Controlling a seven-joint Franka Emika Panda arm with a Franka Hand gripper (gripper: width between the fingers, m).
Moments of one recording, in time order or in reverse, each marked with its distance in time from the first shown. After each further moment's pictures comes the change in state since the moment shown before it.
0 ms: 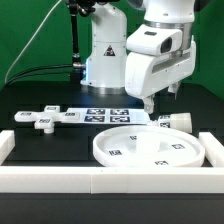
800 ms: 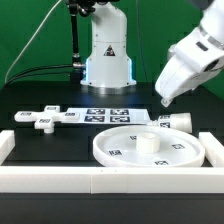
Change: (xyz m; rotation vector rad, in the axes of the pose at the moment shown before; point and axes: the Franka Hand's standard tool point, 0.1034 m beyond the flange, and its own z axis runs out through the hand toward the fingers) arm 0.015 -0.040 -0.008 0.003 -0.506 0.040
